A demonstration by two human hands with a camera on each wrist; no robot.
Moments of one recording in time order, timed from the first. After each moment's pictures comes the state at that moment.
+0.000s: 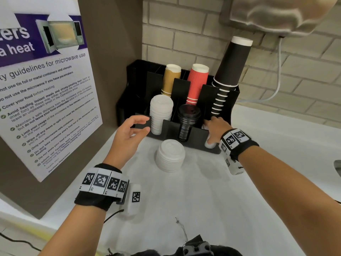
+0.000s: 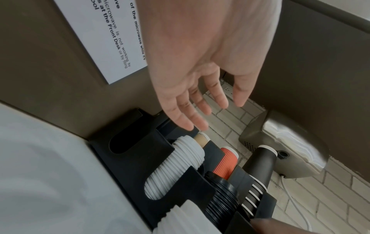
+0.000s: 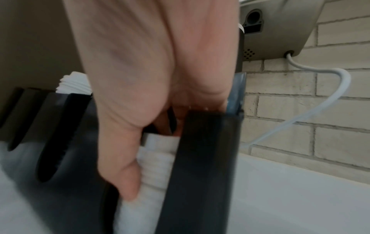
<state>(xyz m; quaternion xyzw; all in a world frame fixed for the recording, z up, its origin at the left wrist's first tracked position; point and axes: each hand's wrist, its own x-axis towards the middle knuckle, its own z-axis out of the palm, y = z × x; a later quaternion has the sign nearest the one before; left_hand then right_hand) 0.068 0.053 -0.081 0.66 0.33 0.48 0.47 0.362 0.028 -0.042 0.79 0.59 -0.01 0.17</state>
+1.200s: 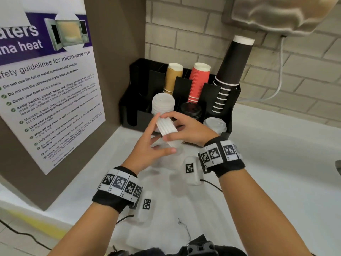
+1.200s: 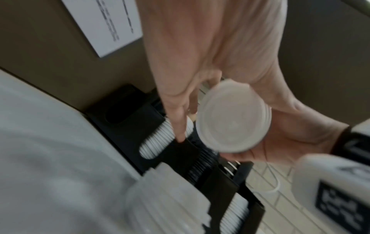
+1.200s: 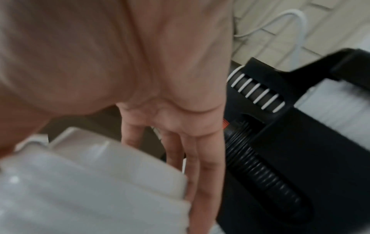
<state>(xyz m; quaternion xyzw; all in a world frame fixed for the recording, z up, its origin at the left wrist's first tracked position) 0.093 0.024 -0.095 0.65 0.26 0.39 0.60 0.267 0.002 -0.027 0.59 0.66 -0.36 -0.30</state>
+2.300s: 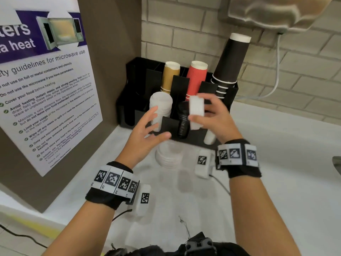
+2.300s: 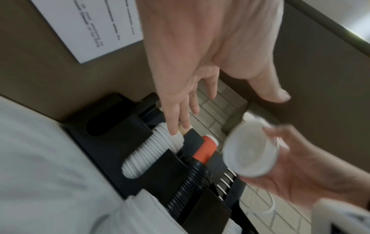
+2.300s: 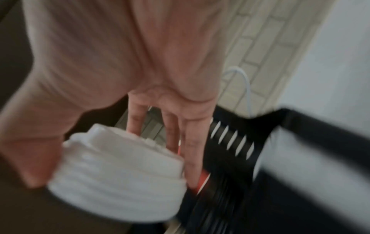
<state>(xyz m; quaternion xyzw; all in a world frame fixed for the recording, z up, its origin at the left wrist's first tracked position) 0.090 0.025 -0.070 0.65 0.28 0.43 0.57 0.309 -0.023 -0.016 0.60 0.54 -0.24 -0.54</state>
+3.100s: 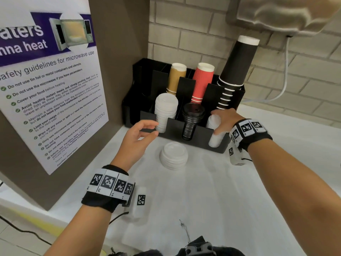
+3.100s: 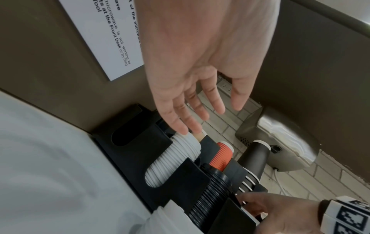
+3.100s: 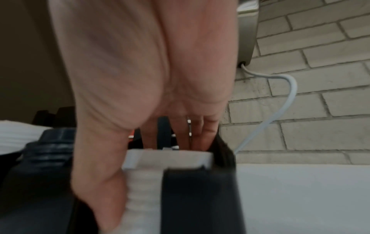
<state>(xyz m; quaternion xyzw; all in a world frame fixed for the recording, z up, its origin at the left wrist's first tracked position) 0.070 0.037 -0.083 0.67 0.34 0.45 0.48 0.378 0.029 -0.017 0.83 0.55 -0.08 0.03</state>
